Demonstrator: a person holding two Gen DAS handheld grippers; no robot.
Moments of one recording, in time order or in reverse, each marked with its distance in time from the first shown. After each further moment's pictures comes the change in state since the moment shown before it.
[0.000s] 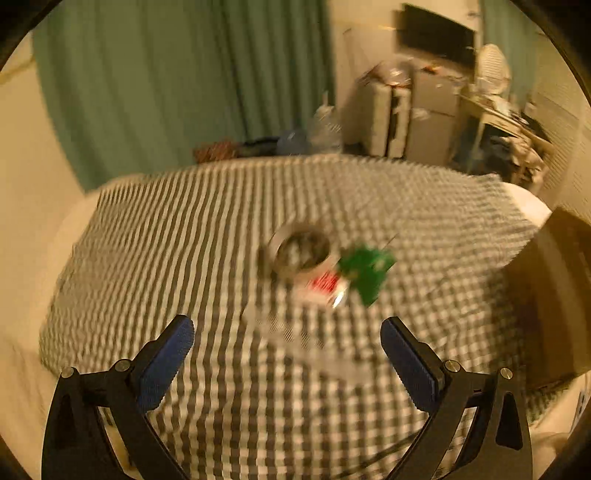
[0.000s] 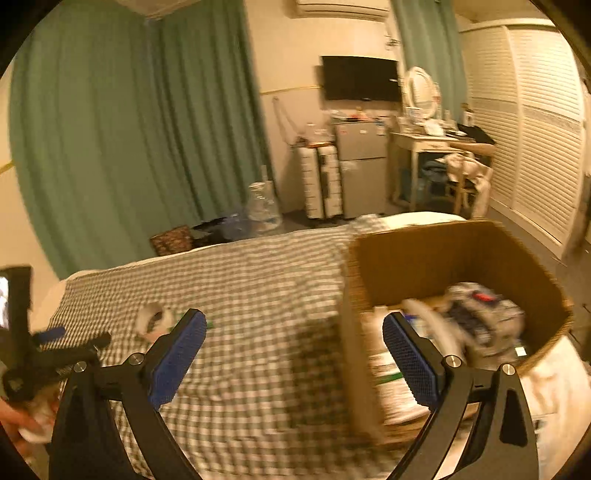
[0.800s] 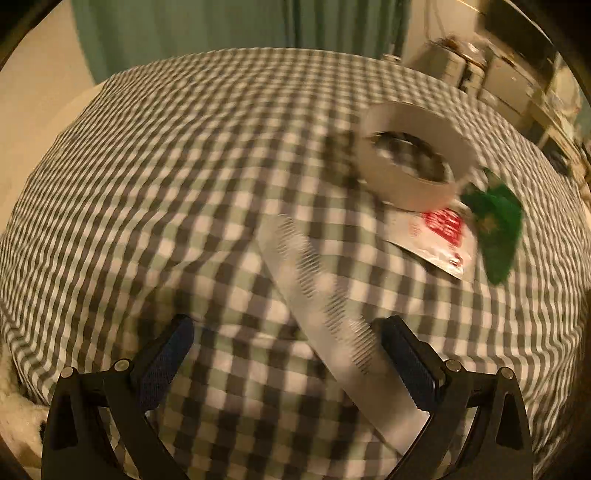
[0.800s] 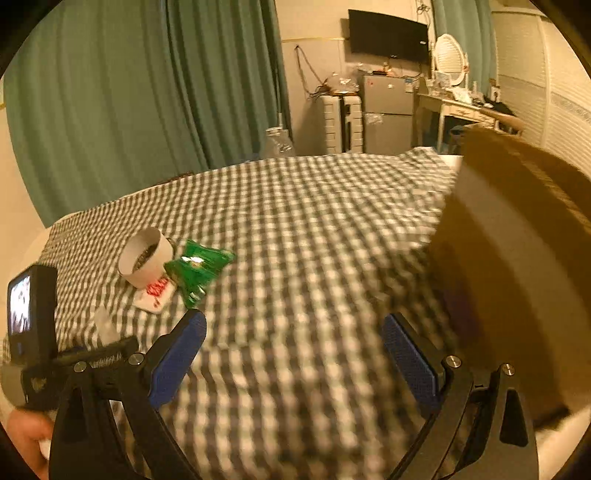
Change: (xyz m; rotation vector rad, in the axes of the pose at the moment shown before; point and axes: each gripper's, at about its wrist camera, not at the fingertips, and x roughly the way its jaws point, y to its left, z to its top) left arm 0.119 0.024 -0.042 -0.231 0.214 0.069; right arm 0.132 0.074 -0.076 -0.036 0.172 0.014
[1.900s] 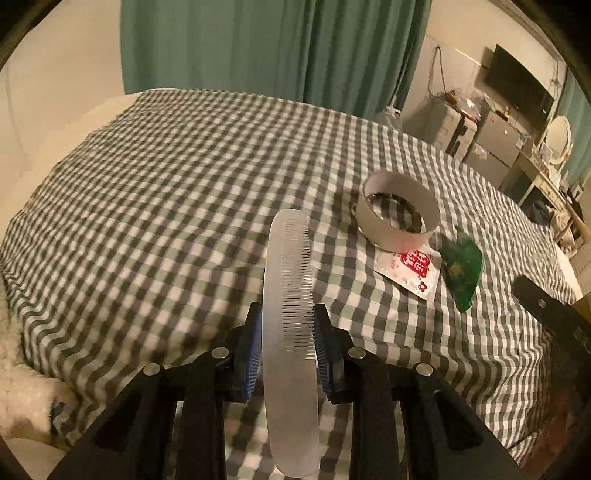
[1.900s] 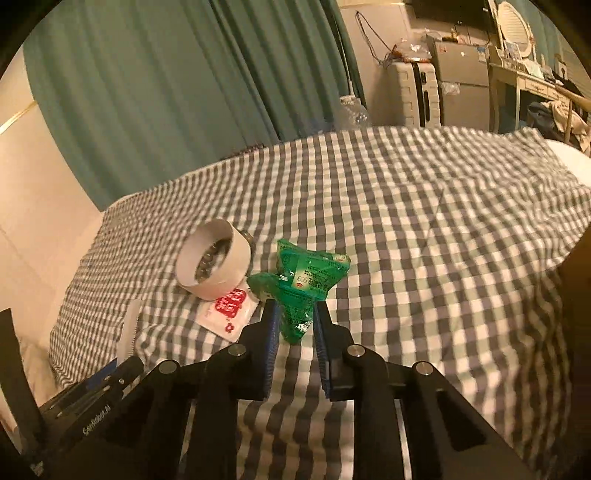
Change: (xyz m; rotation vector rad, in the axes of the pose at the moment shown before) left arm -0.051 0.039 -0.011 -0.088 -0.168 -0.077; right arm 0.058 0.041 0.017 -0.037 0.112 0.287
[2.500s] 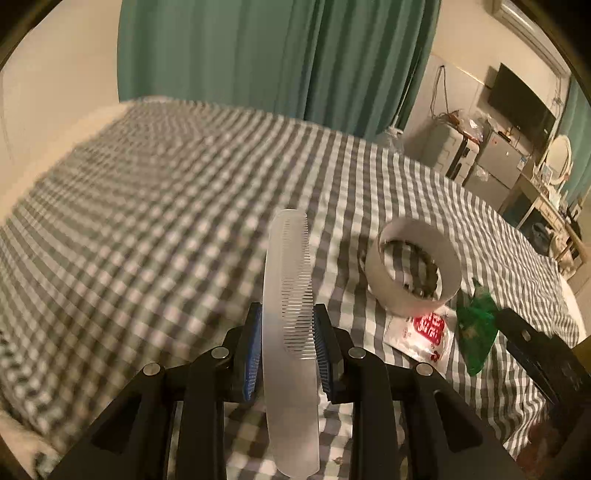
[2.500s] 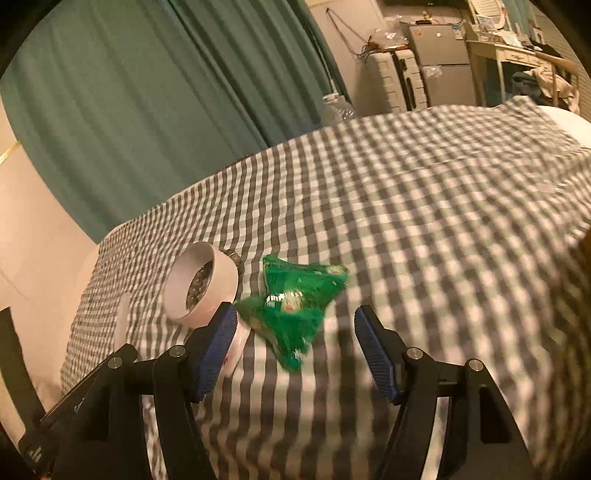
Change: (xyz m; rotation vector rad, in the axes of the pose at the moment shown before) left arm 0.049 -0.008 0.028 -0.044 -0.042 -0.041; right arm 0.046 -0.015 0.015 0.138 -0.011 0.034
